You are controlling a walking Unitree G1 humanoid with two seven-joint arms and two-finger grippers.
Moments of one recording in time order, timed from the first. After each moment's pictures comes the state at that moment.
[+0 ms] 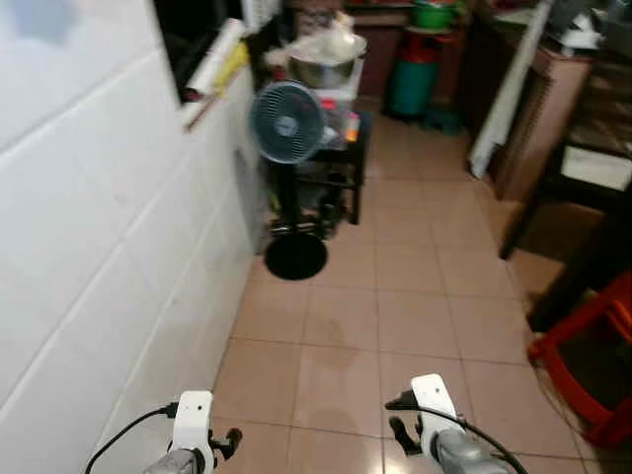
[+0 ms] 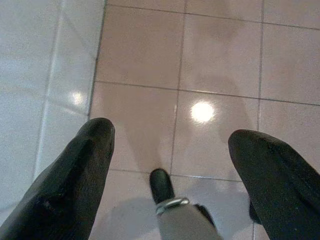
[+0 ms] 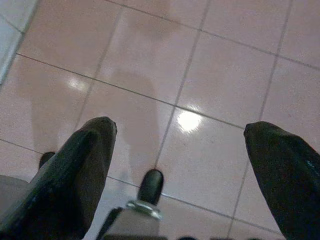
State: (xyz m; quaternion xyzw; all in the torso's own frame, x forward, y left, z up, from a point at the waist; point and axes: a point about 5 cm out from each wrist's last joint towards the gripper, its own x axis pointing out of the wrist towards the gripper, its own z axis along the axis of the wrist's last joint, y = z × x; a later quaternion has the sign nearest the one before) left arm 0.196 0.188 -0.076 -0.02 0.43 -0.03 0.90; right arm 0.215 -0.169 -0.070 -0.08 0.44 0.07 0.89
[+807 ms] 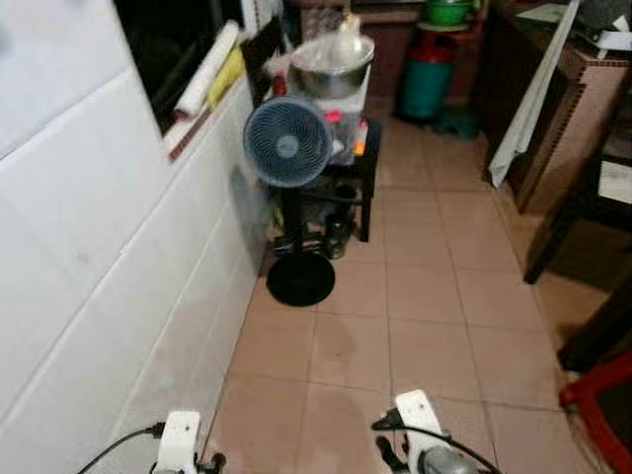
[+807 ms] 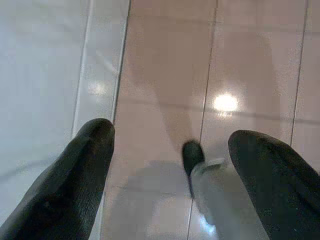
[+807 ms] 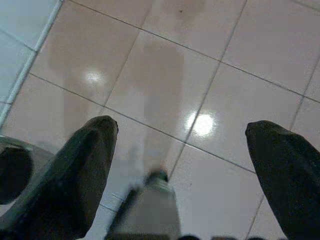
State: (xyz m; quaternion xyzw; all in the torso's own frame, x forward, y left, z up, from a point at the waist) left arm 0.176 0.199 -0.085 0.01 0.47 -0.02 0.88; right arm 0.201 -0.156 -0.078 -0.09 0.45 0.10 0.88
